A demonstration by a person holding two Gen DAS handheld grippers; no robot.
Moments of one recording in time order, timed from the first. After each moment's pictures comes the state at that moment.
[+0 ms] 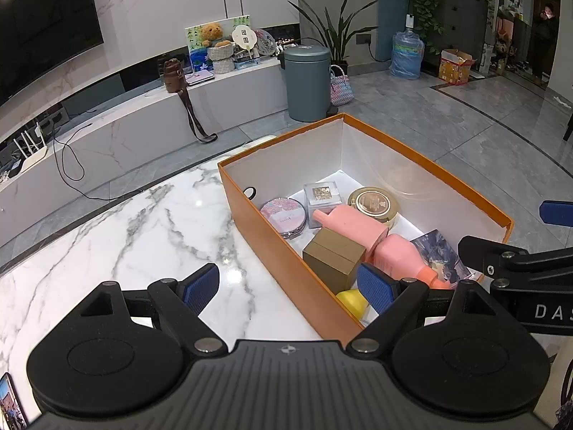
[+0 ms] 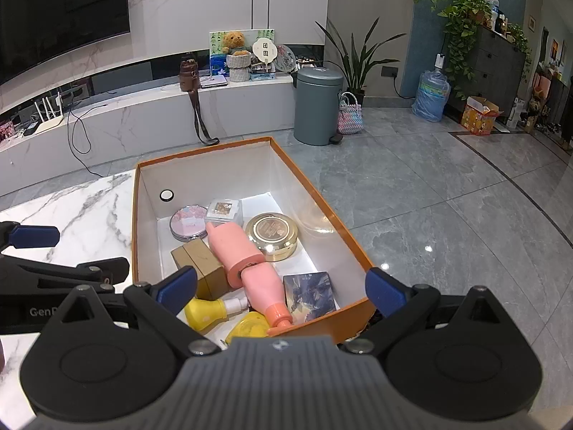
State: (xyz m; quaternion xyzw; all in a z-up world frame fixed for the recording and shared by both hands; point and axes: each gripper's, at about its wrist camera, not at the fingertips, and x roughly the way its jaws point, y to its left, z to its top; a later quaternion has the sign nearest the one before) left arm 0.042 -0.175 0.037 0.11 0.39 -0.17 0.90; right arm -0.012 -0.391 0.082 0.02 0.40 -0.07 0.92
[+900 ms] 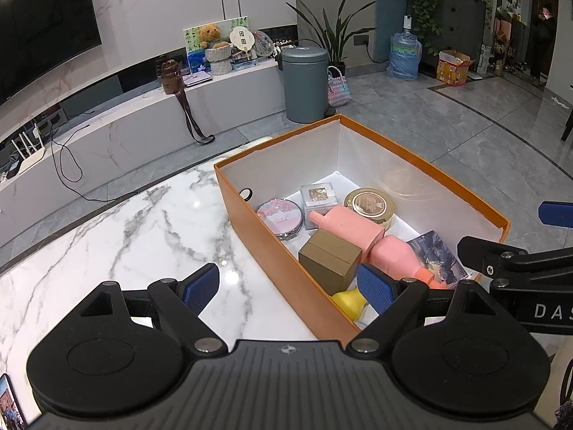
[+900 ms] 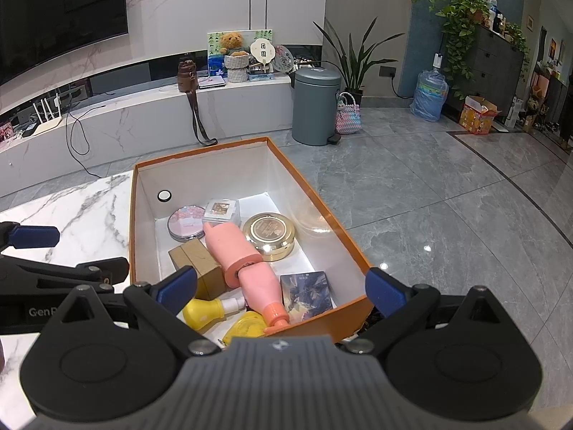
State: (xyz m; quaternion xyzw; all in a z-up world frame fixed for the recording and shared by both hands) left arm 0.048 -0.174 0.038 0.11 0.39 -0.17 0.90; right arm -0.015 -0.393 0.080 0.02 0.40 -0.07 0.92
